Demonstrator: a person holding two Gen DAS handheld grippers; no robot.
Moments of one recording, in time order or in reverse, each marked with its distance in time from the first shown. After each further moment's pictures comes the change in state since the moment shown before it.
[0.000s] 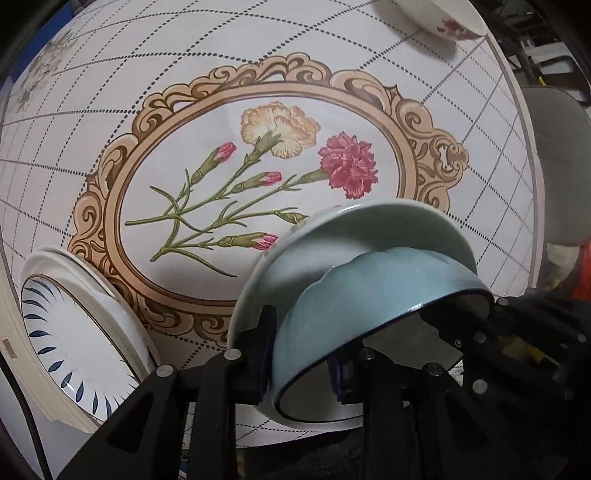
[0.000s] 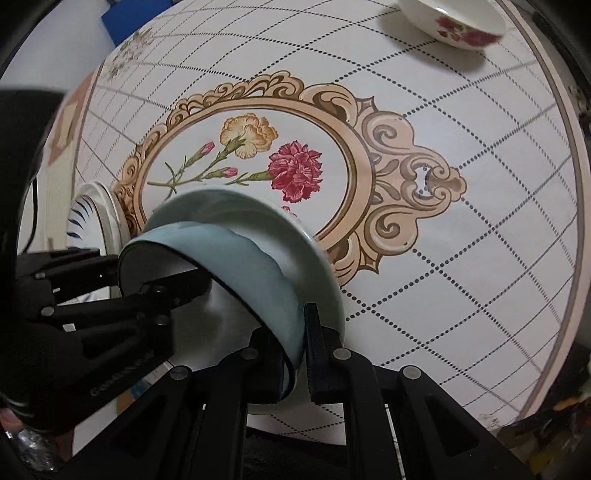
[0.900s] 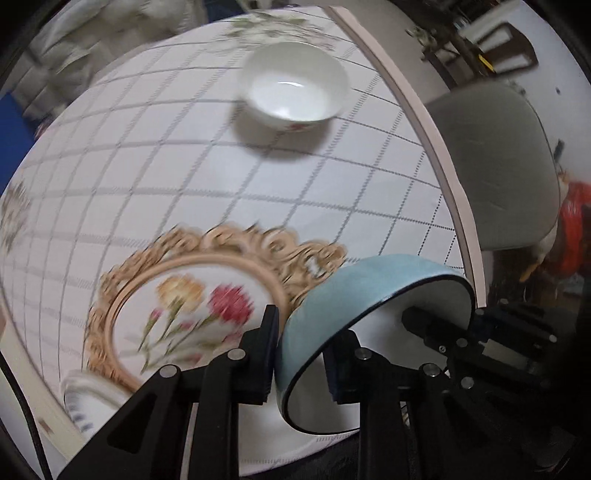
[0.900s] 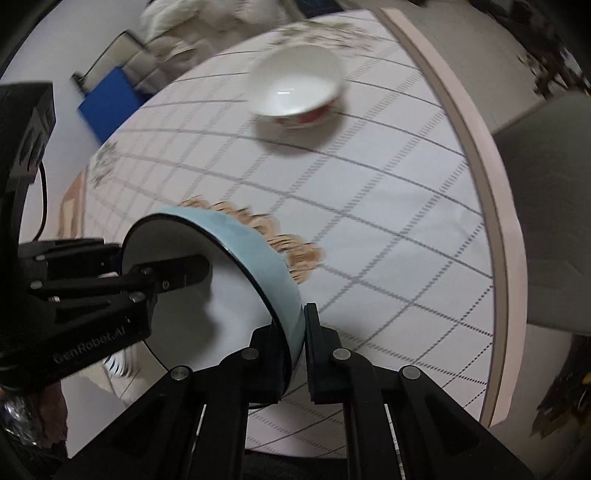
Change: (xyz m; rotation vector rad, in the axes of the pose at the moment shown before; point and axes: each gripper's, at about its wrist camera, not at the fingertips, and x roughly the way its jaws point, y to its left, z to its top) left arm -0.096 -0.076 0.055 0.190 -0.139 -0.034; right arm -0.099 -0.100 0.020 0.172 -0.198 0.074
